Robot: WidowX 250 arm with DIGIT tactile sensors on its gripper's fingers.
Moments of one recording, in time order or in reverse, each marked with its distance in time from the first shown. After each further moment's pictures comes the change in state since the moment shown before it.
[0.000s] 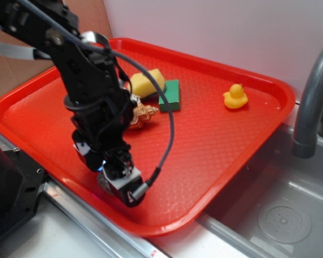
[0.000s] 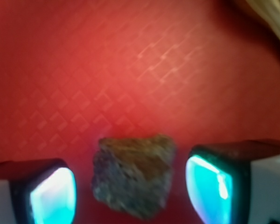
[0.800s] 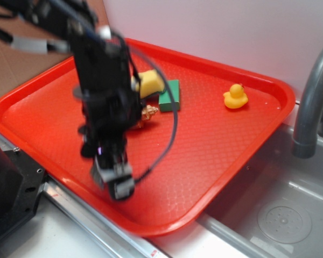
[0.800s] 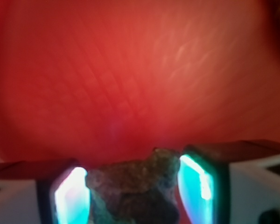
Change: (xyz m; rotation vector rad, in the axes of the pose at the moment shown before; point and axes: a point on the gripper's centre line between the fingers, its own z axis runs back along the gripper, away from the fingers) arm 0.012 -0.003 0.036 -0.050 0.051 -0.267
